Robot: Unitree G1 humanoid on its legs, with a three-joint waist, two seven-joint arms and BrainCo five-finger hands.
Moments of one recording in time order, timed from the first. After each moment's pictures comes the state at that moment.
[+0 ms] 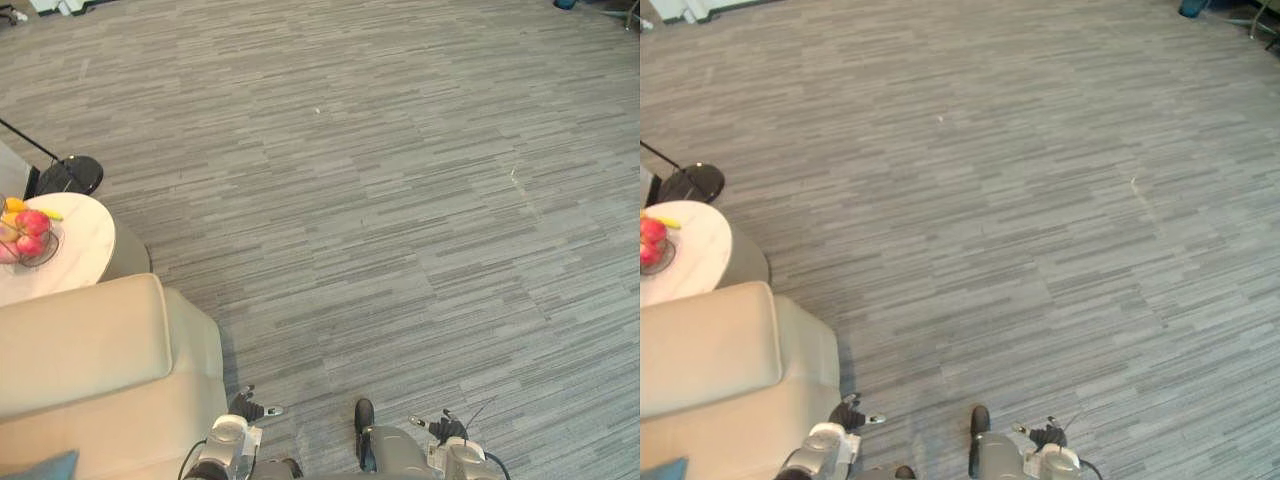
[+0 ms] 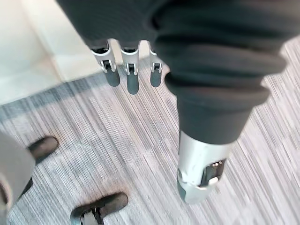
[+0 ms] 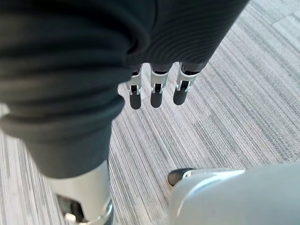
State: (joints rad) left arm -0.08 0.10 0.03 1.08 0.13 -0.03 0.06; right arm -0.02 -0.06 -0.29 1.07 -0.02 -0.01 -0.16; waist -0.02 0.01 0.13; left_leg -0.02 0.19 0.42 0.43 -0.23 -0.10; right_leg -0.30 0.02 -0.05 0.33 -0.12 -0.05
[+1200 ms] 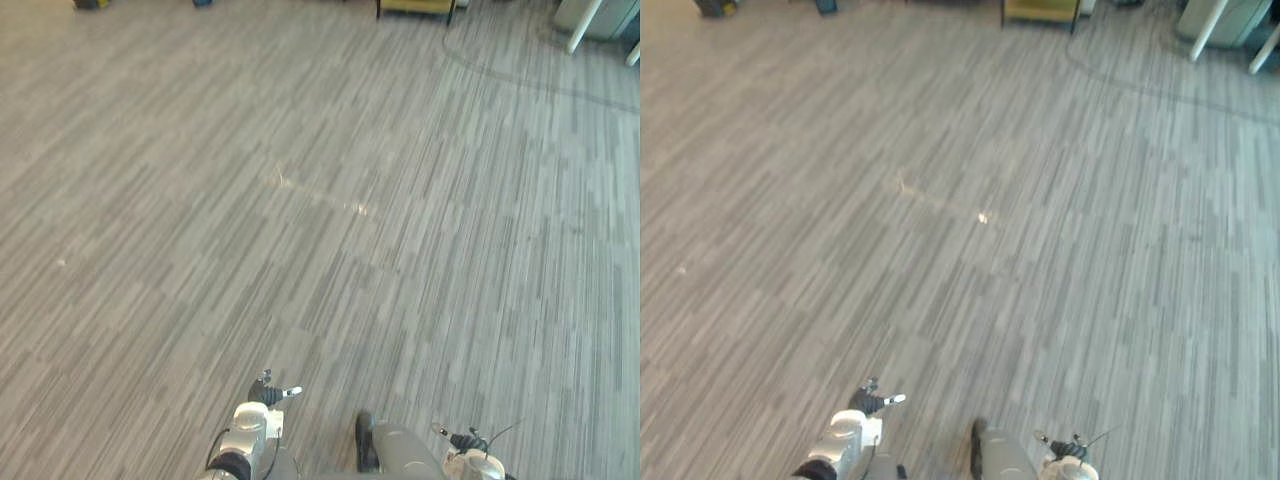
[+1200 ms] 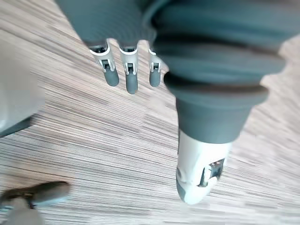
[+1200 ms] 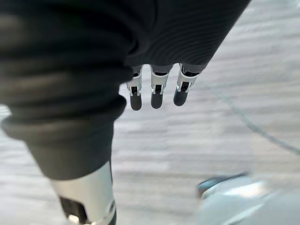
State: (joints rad) left arm -0.06 -0.02 0.02 0.99 0.06 -0.05 0.12; right arm 0.02 -0.04 -0.35 1.03 0.05 -0.03 -0.20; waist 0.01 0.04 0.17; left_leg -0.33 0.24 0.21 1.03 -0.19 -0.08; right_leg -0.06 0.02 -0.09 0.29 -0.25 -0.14
